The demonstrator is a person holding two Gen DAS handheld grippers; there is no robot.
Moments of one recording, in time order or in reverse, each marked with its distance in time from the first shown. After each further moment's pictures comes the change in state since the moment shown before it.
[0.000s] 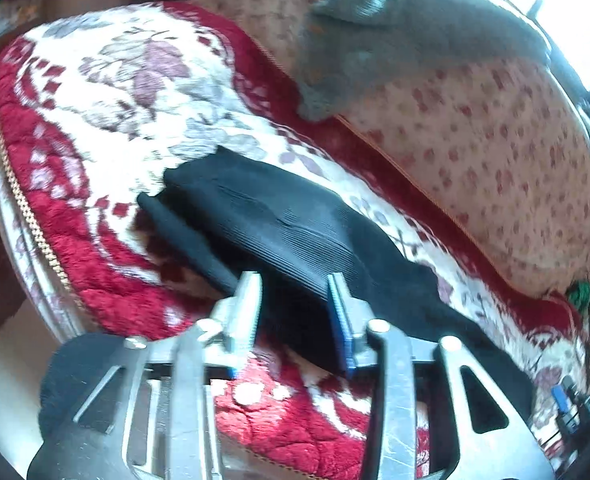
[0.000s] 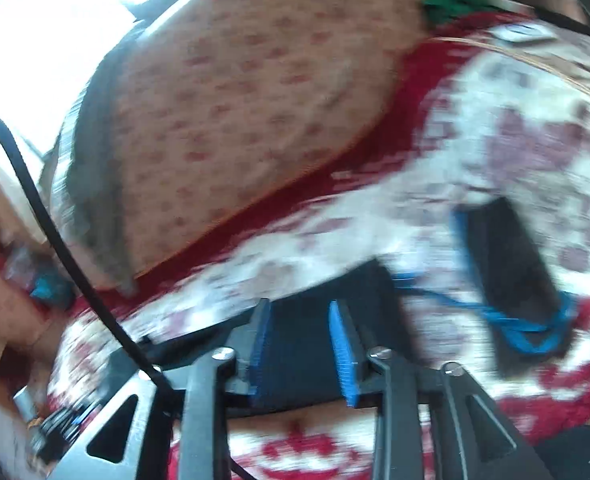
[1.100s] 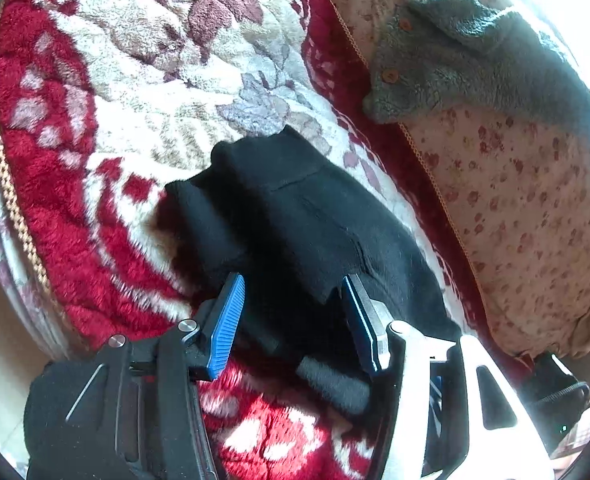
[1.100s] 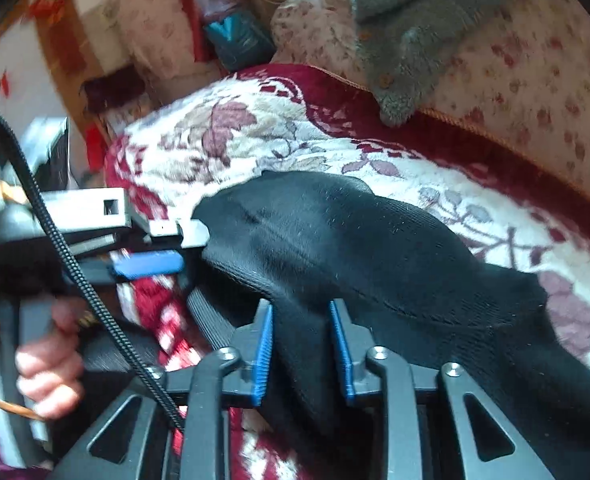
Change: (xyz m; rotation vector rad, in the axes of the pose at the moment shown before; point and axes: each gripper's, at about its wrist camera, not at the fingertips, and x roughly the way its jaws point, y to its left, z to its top) left arm 0.059 0.062 0.035 -0.262 0.122 -0.052; right arm 0.258 0.288 -0.138 -0.734 0.386 0.367
